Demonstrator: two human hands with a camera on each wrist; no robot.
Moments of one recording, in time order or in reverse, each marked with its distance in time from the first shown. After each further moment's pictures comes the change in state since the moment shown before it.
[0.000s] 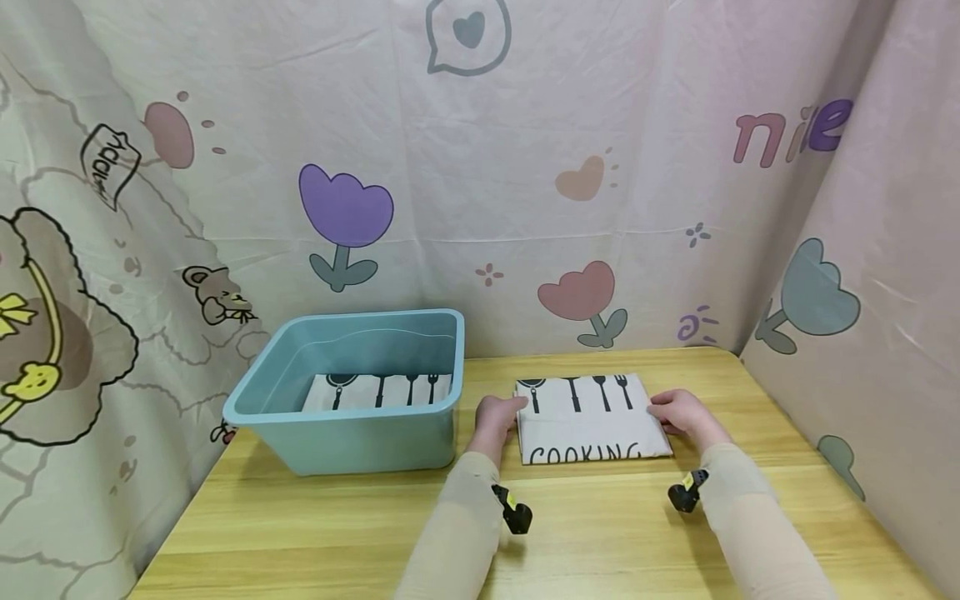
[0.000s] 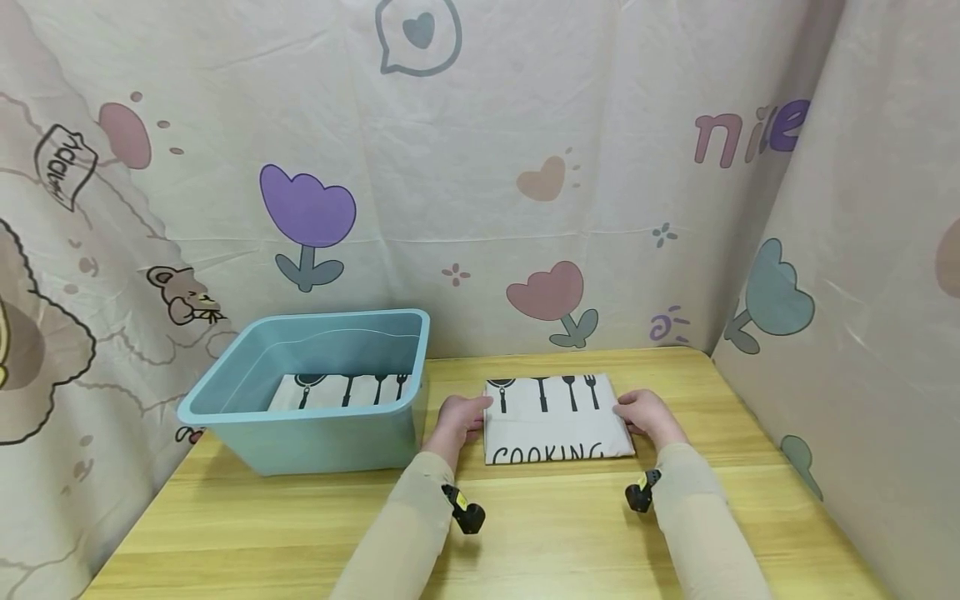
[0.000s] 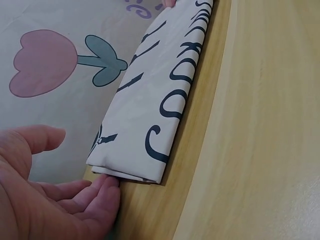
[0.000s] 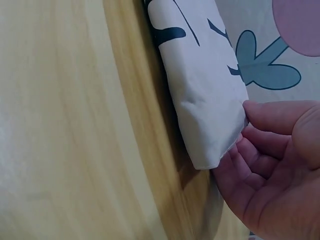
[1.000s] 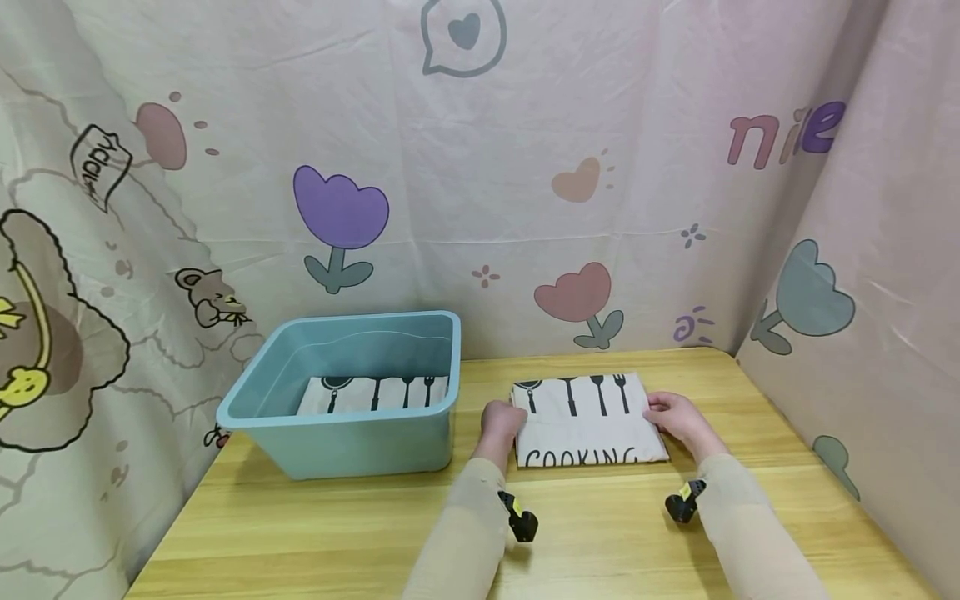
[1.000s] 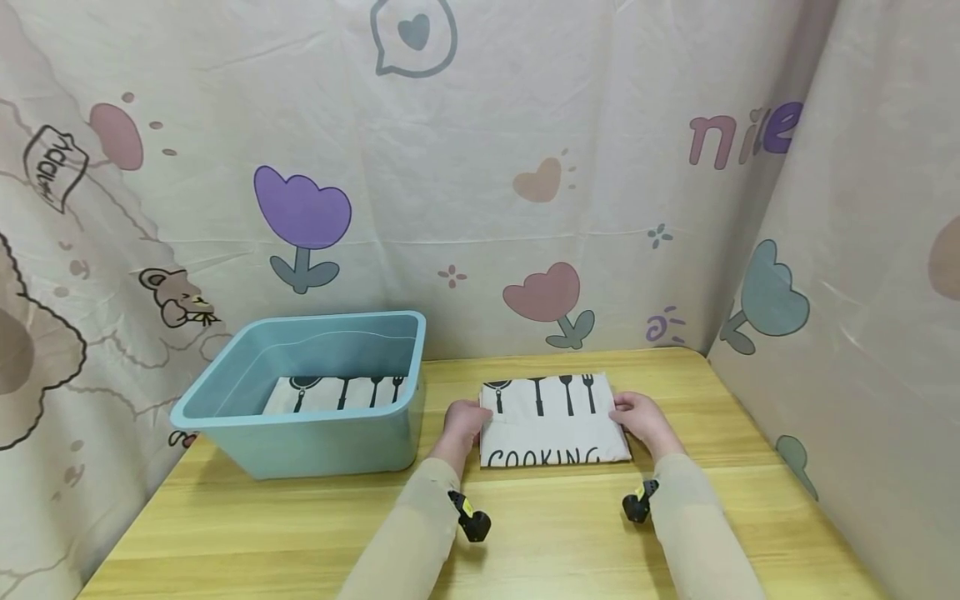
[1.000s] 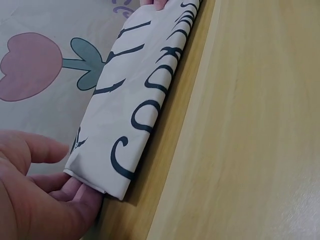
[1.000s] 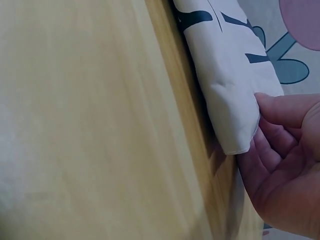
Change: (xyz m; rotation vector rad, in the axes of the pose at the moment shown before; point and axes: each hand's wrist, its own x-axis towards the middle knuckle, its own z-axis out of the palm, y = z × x) left_hand -0.005 -0.005 0.014 0.114 0.026 0.123; right_hand -0.001 0.012 0.012 0.068 0.091 -0.072
